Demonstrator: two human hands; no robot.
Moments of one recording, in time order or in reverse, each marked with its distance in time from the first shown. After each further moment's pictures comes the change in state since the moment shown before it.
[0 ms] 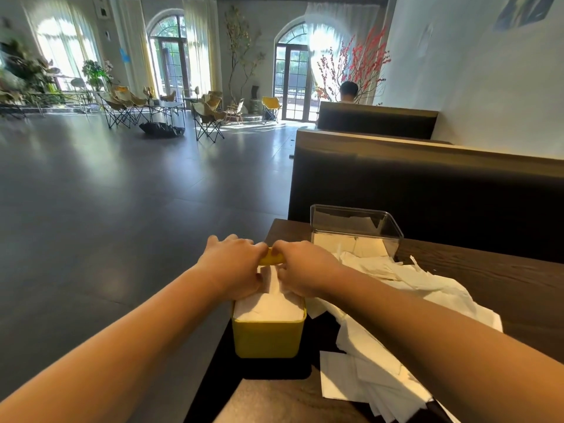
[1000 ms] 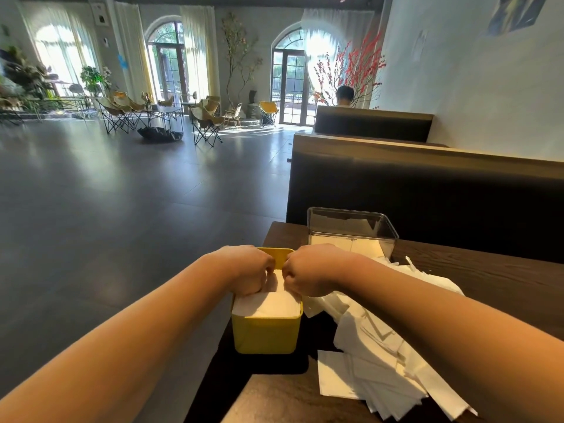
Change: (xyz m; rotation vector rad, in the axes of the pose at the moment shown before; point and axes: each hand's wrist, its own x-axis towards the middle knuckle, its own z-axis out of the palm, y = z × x) left_hand 0.031 -0.001 0.009 -0.134 -0.261 0.123; right_hand -0.005 0.011 -0.025 -0.355 -0.304 -0.136
